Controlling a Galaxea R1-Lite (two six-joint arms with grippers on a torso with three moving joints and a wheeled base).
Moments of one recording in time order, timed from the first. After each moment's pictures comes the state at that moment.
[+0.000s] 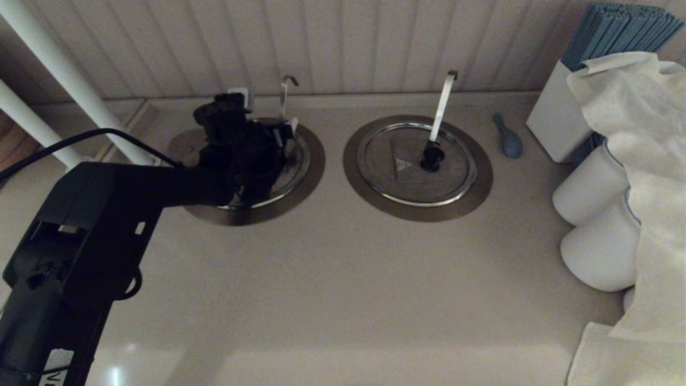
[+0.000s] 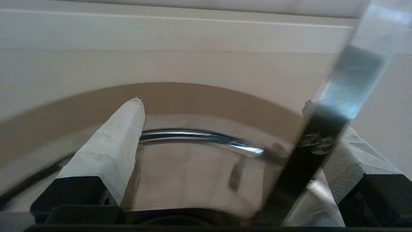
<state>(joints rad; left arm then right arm) -0.23 2.40 -1.96 -0.62 -0.01 -0.09 0.00 0.00 0.00 0.00 0.00 0.01</state>
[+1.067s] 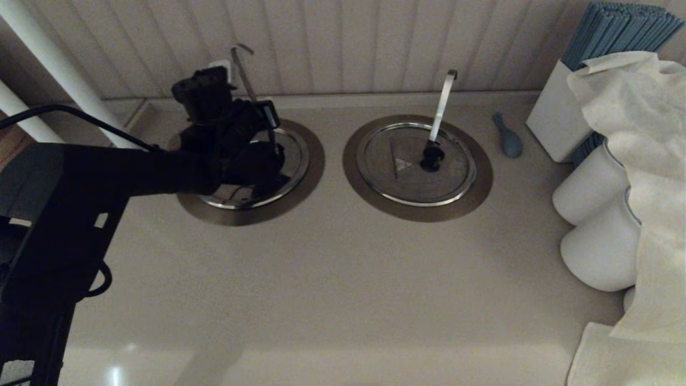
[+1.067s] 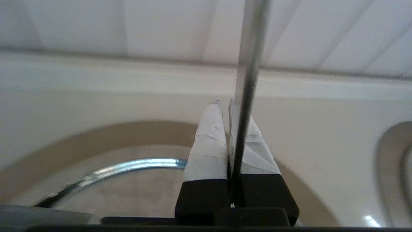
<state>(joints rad) -0.24 2.26 -1.86 -0.65 0.01 -0.15 0.00 0.00 0.00 0.00 0.00 0.01</state>
